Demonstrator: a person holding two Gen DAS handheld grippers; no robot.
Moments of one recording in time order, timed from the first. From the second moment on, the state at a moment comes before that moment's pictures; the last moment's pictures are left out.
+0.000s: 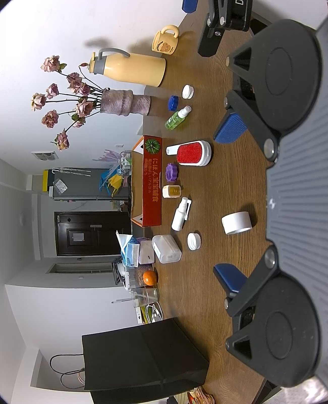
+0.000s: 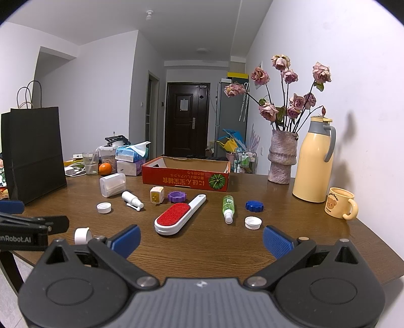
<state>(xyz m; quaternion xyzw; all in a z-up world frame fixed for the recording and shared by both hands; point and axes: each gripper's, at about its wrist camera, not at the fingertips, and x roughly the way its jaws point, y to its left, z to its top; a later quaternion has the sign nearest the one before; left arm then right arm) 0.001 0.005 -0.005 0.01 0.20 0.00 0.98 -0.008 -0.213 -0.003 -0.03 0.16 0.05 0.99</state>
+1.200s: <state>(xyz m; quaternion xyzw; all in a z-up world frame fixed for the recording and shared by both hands) 0.035 0.017 -0.033 0.00 0.24 0.03 0.97 0.016 -0.215 -0.018 -0.03 0.18 0.06 0.98</state>
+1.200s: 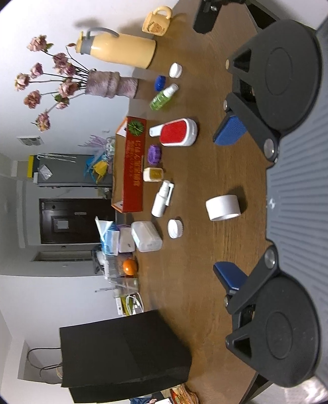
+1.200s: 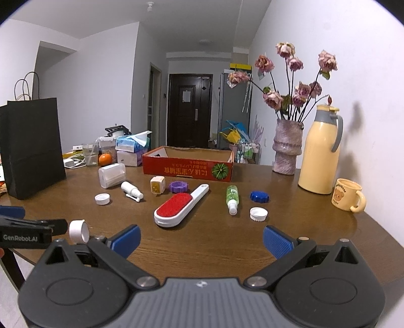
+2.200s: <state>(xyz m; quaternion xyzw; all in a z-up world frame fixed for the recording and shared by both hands) 0.123 0.040 -0.080 -0.04 0.32 0.02 0.95 0.106 -0.199 -0.056 -0.03 0.26 0.06 0.96</state>
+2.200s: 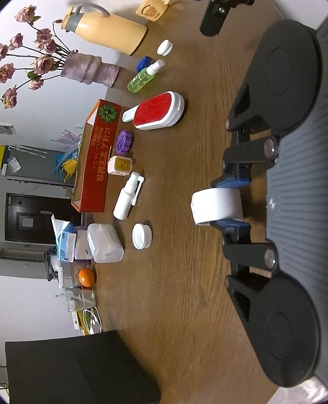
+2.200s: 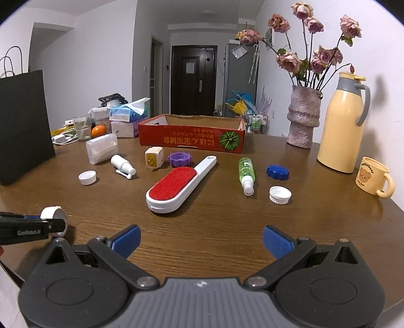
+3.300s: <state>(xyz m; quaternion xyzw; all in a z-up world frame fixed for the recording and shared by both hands) 0.221 0.070 -0.054 -0.03 0.29 0.02 0.96 0.261 -0.131 -0.072 -0.04 0.32 0.05 0.94</state>
